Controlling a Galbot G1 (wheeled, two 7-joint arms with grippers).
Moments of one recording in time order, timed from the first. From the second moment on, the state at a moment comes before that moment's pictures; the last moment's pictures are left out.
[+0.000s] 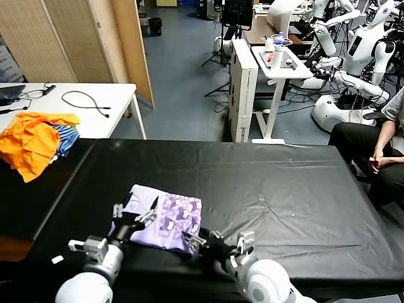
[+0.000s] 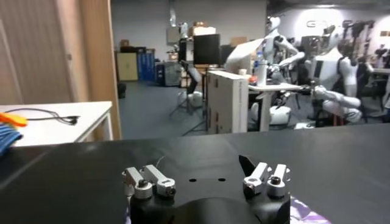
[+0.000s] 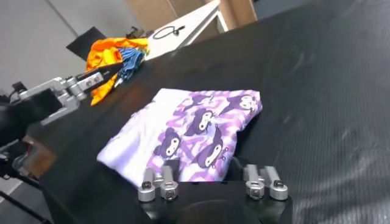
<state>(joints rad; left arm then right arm) 1.53 -1.26 -0.52 -2.21 -0.27 0.33 -0.02 -1.18 1.11 -0.04 2.03 0.91 -0.51 0.21</state>
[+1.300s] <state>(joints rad) 1.58 -1.24 -0.54 -2.22 -0.40 0.34 -0.10 -1.46 0.95 0.31 2.29 0.76 -0.54 0.20</state>
